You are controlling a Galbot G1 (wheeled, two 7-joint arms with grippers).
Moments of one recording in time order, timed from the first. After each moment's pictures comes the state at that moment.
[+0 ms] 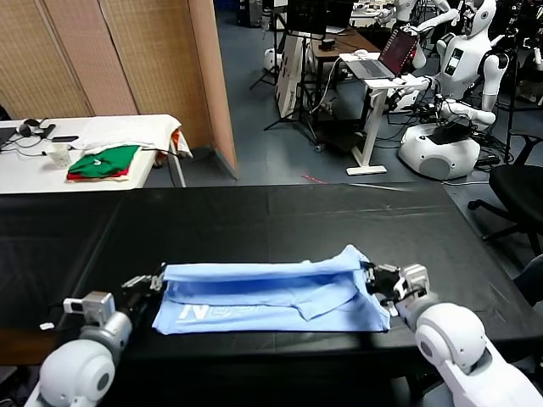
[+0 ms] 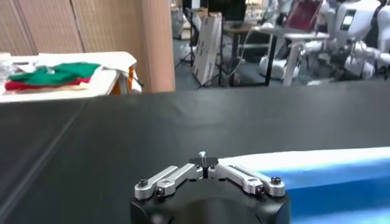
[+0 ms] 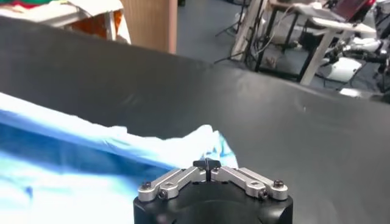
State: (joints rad) left arm 1.52 -1.04 -0.61 -2.13 -0.55 0.50 -0.13; right arm -1.32 0.92 0.40 2.12 0.53 -0.74 0.12
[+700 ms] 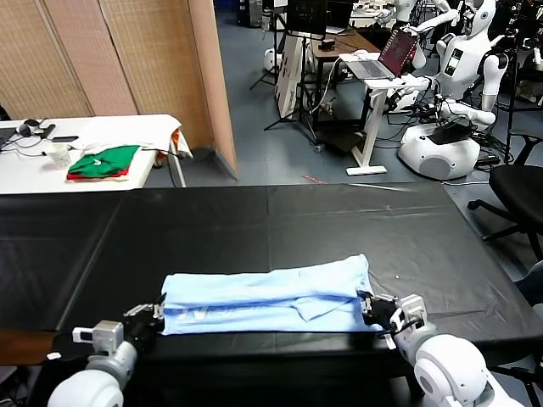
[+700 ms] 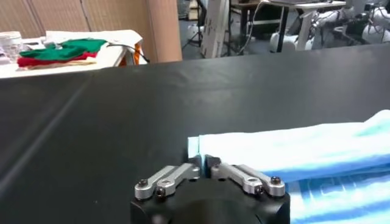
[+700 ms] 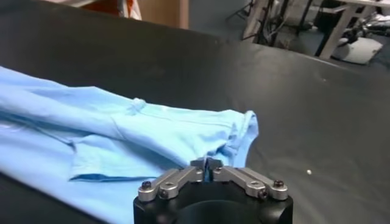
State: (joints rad) left arm 1.59 -1.11 -0.60 -2.14 -0.43 0.50 -0.15; right arm -1.41 0.94 0.45 2.22 0.55 -0.72 0.08
